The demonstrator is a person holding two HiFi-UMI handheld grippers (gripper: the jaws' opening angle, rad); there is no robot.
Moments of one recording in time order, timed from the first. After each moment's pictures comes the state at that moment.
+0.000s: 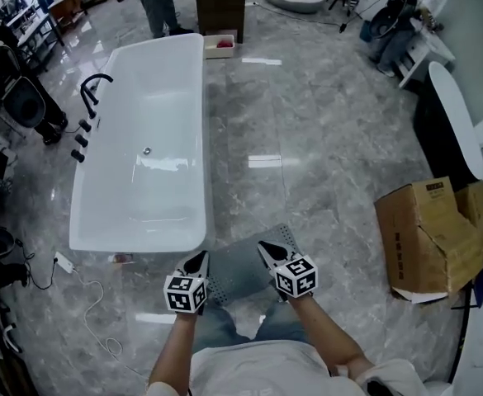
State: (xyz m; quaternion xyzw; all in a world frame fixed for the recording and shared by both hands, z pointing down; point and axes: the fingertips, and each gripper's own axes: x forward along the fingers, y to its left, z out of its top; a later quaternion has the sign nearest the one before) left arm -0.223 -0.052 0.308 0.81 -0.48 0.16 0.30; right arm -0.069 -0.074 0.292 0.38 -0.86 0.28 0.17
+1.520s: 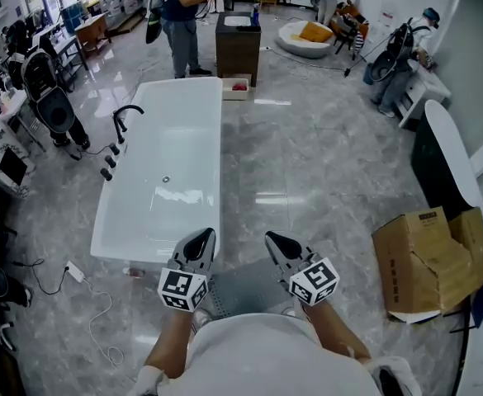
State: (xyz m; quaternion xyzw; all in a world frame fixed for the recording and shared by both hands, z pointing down) left arm -0.243 -0.049 0.013 0.86 -0.50 0.01 0.05; right arm -0.107 -0.044 0.005 0.35 -0.93 0.06 0.04
